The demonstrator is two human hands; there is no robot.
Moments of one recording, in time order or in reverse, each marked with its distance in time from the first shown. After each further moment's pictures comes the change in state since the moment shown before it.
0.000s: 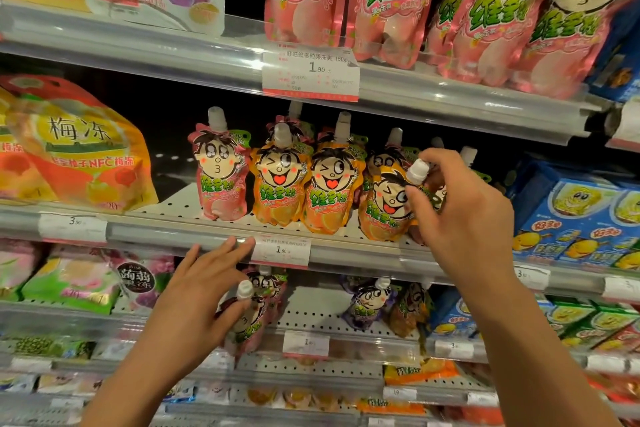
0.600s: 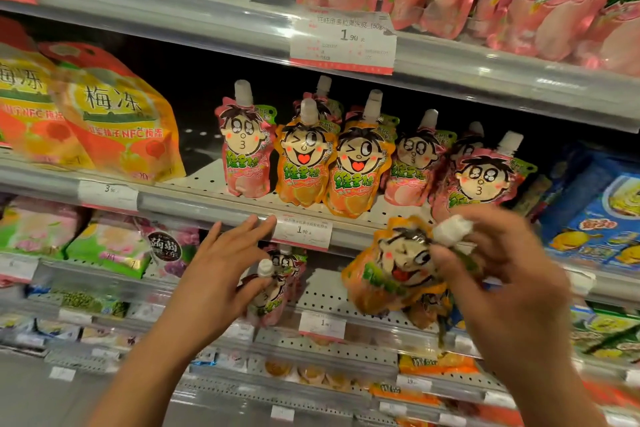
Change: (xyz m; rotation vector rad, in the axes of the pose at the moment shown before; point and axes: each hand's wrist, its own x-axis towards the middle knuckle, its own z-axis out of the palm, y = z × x) left_hand -0.003 0.005 0.004 0.024 -0.014 -0.047; right_hand -0.067 -0.020 -0.027 0.498 -0.104 0.123
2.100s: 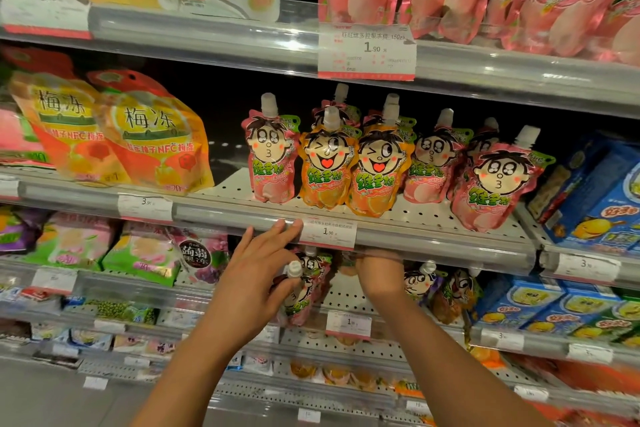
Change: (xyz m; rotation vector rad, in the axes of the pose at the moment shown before) left_hand -0.002 -0.003 -0.001 -0.069 0.001 0.023; right_hand -0.007 0.079 0.196 -0.426 -0.596 0.650
